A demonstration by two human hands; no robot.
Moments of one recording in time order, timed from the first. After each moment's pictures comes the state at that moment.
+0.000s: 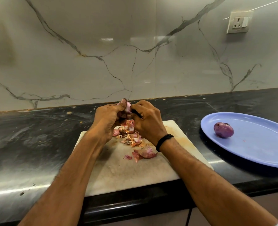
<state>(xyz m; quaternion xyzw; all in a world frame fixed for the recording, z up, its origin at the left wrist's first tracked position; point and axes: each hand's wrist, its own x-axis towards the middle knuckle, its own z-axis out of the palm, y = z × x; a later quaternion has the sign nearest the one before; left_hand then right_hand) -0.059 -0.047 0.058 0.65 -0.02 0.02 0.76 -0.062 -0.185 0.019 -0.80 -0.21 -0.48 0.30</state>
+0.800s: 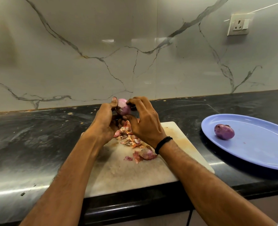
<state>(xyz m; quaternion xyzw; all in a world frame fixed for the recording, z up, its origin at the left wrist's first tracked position) -0.059 -0.043 0.061 0.58 0.02 -0.05 0.81 -0.064 -0.178 0.024 -0.79 -0.24 -0.47 0.31</state>
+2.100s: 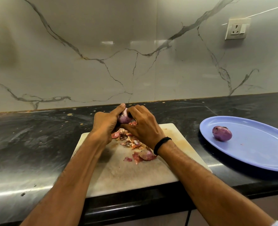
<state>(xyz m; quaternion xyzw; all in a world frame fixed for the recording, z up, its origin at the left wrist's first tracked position) -0.059 -0.046 0.057 0.66 0.06 0.05 0.74 -0.057 -0.181 0.015 -0.81 -0.27 -0.46 0.24</state>
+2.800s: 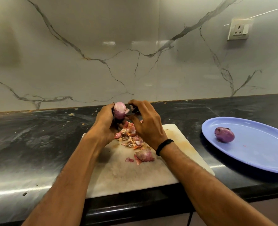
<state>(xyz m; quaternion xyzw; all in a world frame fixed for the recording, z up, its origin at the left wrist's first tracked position) -0.065 -0.042 0.066 0.58 0.05 -0.05 0.81 -0.065 -0.179 0.021 -0.79 -0.23 -0.48 0.31</state>
